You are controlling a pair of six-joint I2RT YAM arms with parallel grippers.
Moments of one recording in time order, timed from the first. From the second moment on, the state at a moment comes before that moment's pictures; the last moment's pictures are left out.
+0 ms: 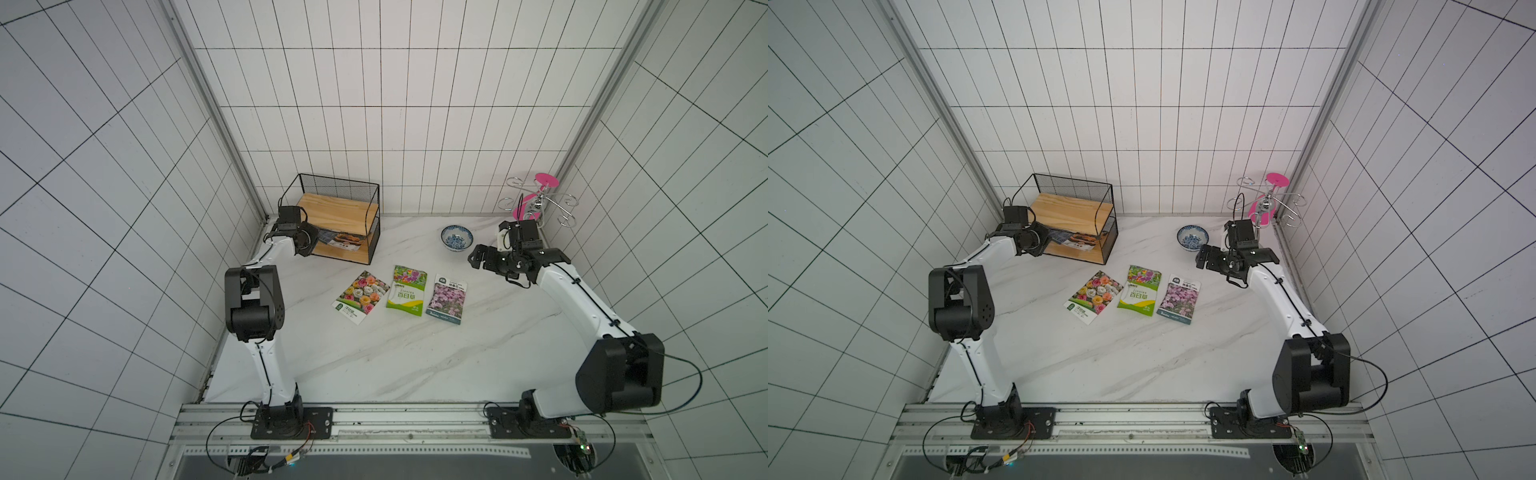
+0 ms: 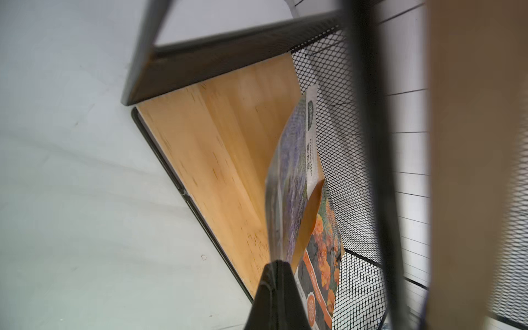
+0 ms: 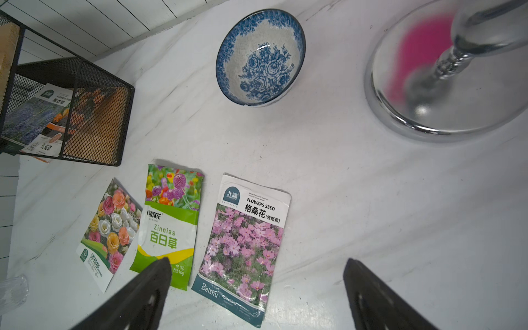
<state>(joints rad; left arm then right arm) 0.07 1.99 1.52 -0.34 0.20 -1.00 0.23 1.46 1.21 -0.65 -0.19 0.33</state>
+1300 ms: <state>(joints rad) 0.11 1.45 0.97 -0.72 0.08 -0.94 0.23 1.43 1.19 -0.63 -0.19 0.33</state>
